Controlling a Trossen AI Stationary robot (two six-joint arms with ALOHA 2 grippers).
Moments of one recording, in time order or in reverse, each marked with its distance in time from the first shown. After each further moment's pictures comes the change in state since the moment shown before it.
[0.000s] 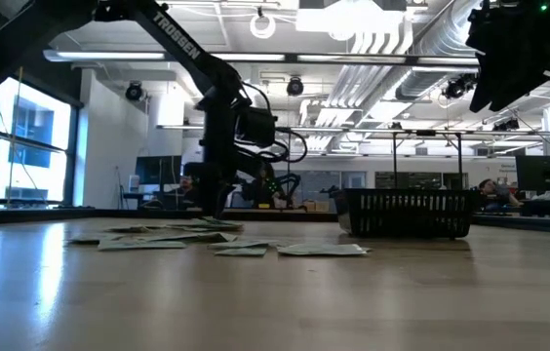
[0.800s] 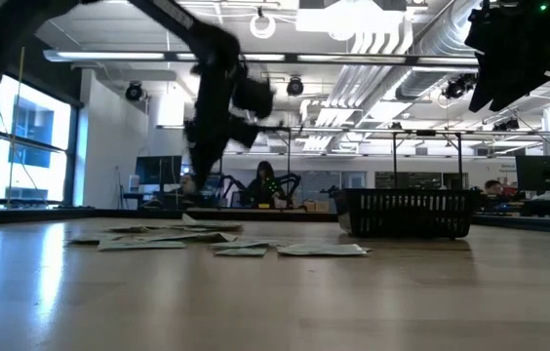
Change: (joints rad) left arm -0.052 -0.104 0.073 -0.257 0.016 -0.298; right arm 0.000 0.000 0.000 0.000 0.004 0.023
